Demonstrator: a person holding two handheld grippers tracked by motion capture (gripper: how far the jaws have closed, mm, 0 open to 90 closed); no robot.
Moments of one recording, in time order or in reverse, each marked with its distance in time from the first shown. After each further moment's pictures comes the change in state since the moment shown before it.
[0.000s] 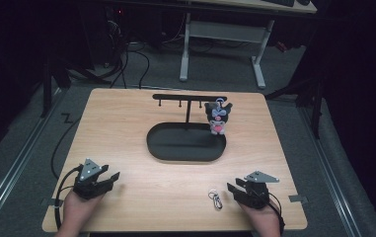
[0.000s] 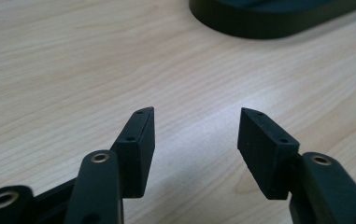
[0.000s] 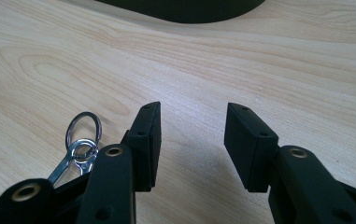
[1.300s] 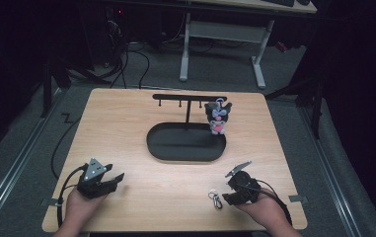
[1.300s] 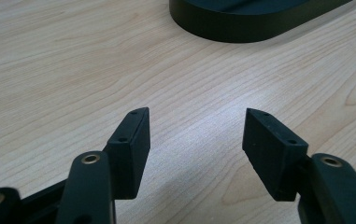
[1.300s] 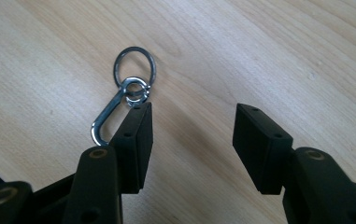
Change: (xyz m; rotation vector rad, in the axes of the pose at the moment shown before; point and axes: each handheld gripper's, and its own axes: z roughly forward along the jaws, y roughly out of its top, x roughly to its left) left arm -0.009 0.004 0.007 -0.002 -0.043 0.066; right arm 0.033 0.051 -0.001 0.481 0.025 -0.244
